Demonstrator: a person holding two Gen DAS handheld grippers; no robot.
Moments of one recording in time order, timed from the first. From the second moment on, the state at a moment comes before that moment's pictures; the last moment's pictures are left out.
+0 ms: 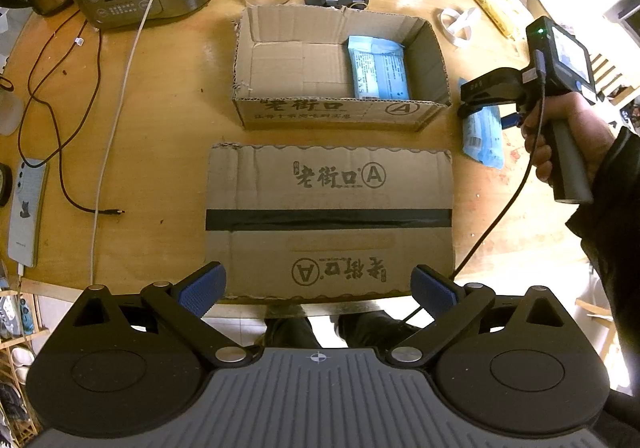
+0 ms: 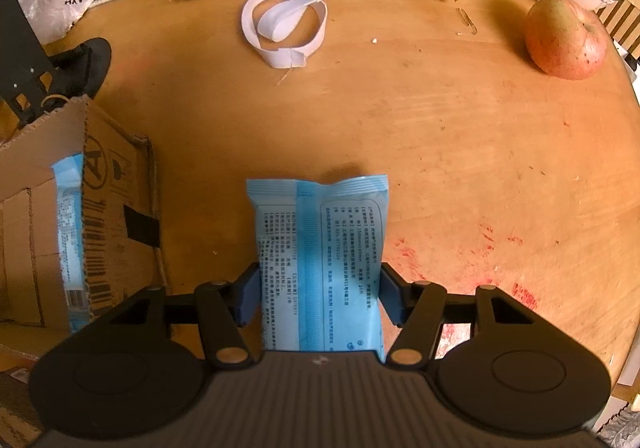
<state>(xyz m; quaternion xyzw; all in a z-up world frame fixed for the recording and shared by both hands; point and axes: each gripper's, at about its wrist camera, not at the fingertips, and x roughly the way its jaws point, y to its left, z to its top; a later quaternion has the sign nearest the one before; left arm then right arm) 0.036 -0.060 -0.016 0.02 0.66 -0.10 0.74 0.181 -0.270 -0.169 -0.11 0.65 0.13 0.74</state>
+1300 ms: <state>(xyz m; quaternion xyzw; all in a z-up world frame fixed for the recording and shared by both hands) 0.037 -0.055 -0.017 0.01 0.66 -0.10 0.74 0.207 -0.264 -0.086 -0.10 0.63 0.14 0.76</state>
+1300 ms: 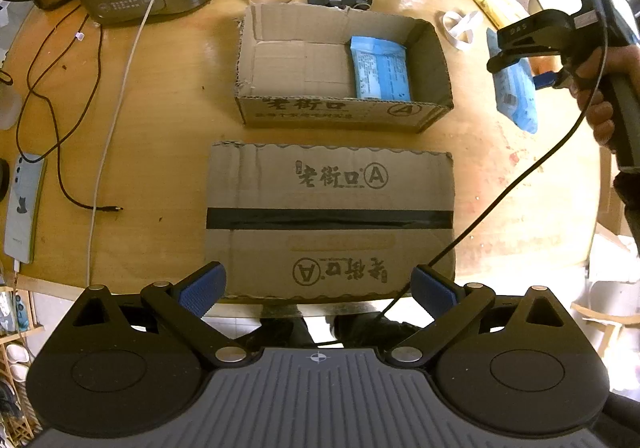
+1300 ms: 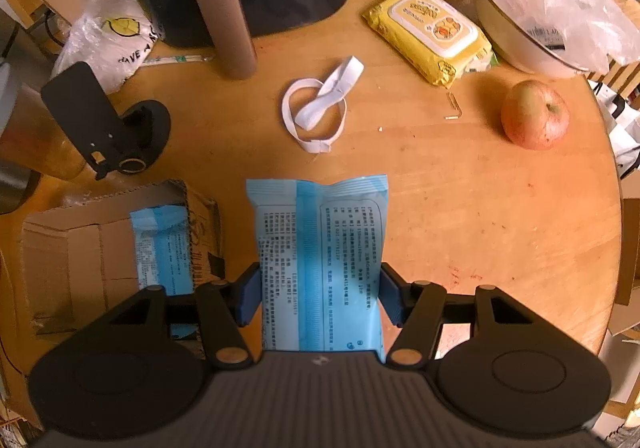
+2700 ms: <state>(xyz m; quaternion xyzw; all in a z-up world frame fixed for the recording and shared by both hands) 0.037 -0.042 -0.017 0.00 0.66 -0.09 0.74 0.206 -0.218 -0.076 -0.09 0.63 0.17 0.76</state>
